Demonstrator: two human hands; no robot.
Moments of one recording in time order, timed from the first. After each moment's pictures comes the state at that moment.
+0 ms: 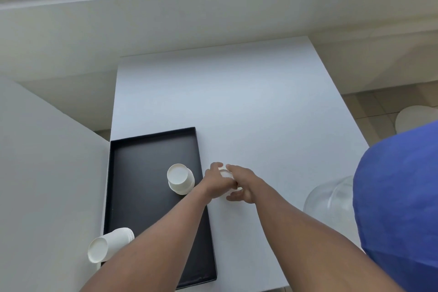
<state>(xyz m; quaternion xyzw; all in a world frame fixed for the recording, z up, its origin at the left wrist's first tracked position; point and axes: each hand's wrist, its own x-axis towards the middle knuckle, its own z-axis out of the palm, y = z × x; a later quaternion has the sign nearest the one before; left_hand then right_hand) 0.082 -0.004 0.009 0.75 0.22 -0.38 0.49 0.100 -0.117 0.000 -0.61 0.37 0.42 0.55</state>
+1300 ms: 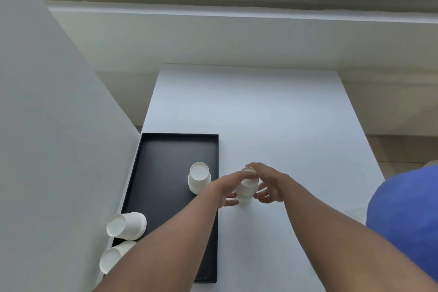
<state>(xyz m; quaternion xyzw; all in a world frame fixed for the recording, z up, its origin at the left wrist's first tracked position) 0.074 0.007 0.040 0.60 0.31 -0.39 0.62 0.128 -0.137 0.048 -0.72 0.23 0.49 0.43</state>
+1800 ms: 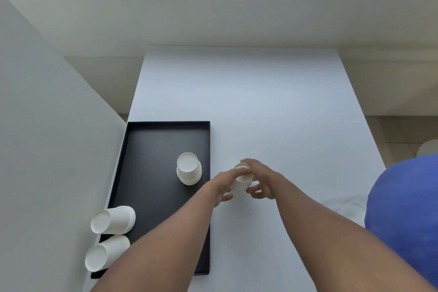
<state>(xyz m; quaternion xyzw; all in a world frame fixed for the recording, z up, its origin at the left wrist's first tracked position) 0.068 -0.012 -0.002 0.60 0.33 -0.39 0.62 0.121 -0.149 -0.003 -0.68 0.29 0.48 0.47</state>
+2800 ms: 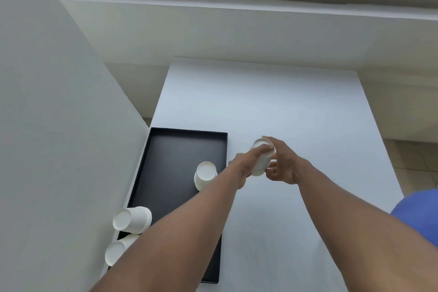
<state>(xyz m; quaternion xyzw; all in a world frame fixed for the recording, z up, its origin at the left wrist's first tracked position) 0.118 -0.011 0.074 0.60 0.33 -0.29 0.67 0.179 -0.139 0.058 -0.65 0.24 0.43 0.58</state>
